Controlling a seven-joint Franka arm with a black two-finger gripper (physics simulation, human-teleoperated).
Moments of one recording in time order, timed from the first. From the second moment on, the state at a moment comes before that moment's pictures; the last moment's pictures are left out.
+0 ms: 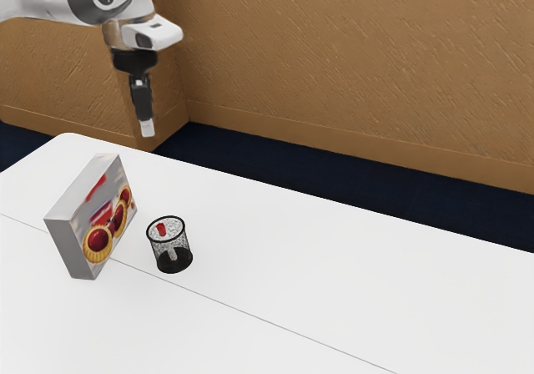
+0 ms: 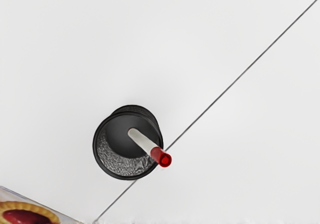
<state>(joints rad) 0.07 0.07 -0.05 -1.54 0.03 1.52 0.81</state>
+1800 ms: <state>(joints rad) 0.17 0.08 -0.11 -2.13 0.13 2.15 0.93</state>
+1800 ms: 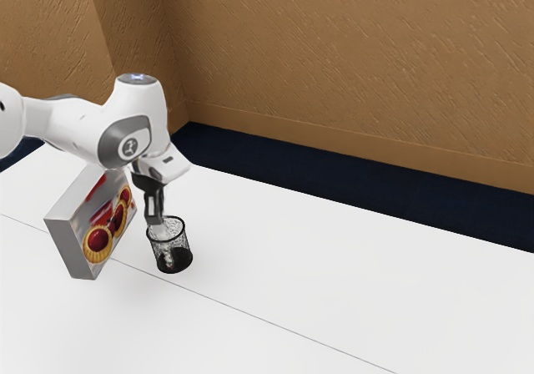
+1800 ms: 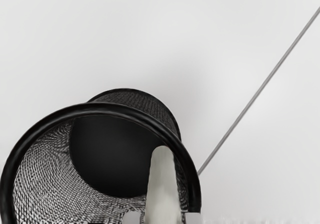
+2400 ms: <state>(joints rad) 0.34 -0.19 0.25 -1.76 0.01 1.43 0.99</state>
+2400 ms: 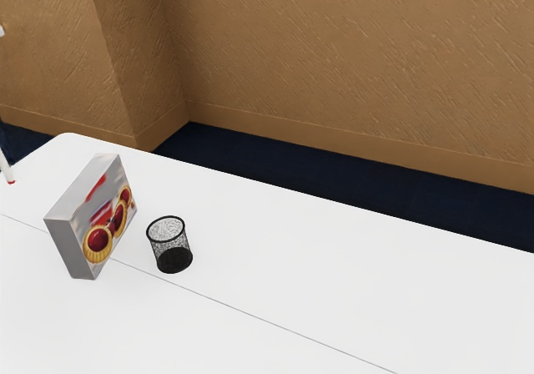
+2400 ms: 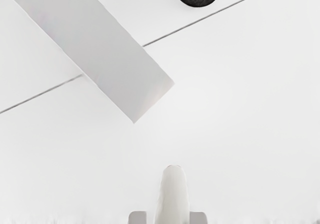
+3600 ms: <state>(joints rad) 0.39 0.76 0.47 -1.42 -0.10 1.21 0.79</state>
